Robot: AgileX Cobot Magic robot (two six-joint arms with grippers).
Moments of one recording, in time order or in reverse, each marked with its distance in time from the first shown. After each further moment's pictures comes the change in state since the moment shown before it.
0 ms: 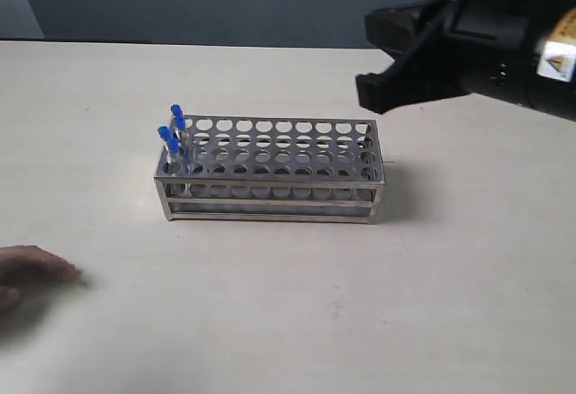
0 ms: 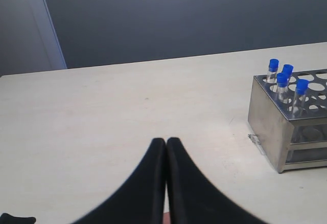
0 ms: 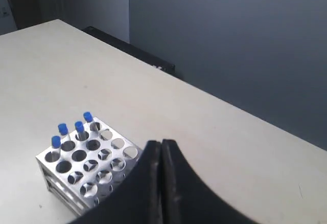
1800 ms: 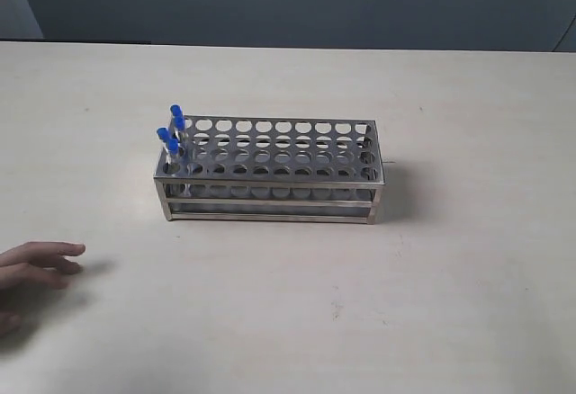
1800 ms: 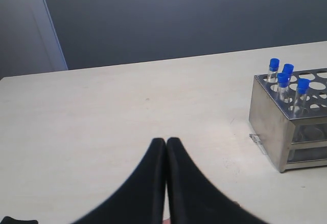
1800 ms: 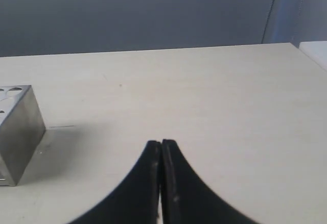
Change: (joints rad) left arm 0.000 0.000 0.000 0.007 0.000 0.000; right arm -0.663 -1.086 0.733 0.081 0.293 0.024
